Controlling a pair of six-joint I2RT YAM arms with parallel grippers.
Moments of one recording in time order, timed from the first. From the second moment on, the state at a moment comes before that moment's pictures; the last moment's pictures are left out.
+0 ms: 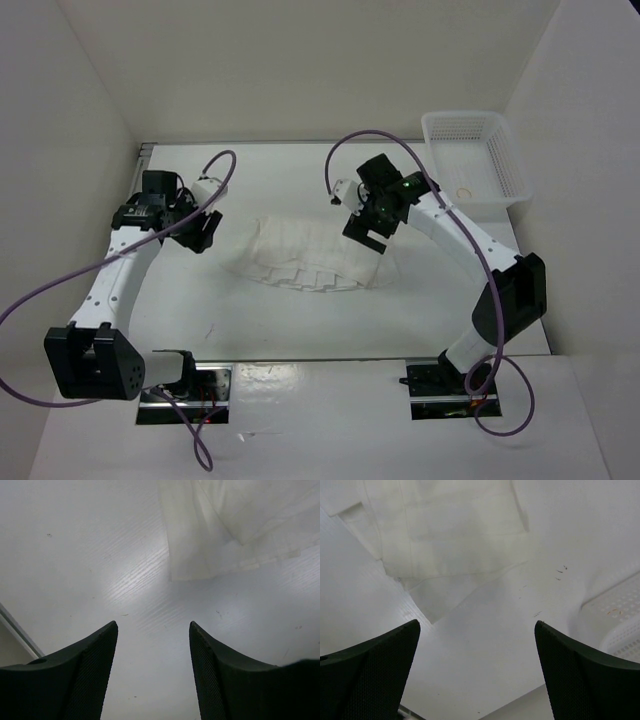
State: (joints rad) left arm 0.00 1.27 1.14 -0.84 0.24 0.55; right arm 0.53 1.59 1.47 -1.01 0.04 -0.63
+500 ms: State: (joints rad) left arm -0.07 1.72 1.26 -0.71 0.35 0.35; right arm 0.53 1.79 1.39 -0.85 0.04 -0.23
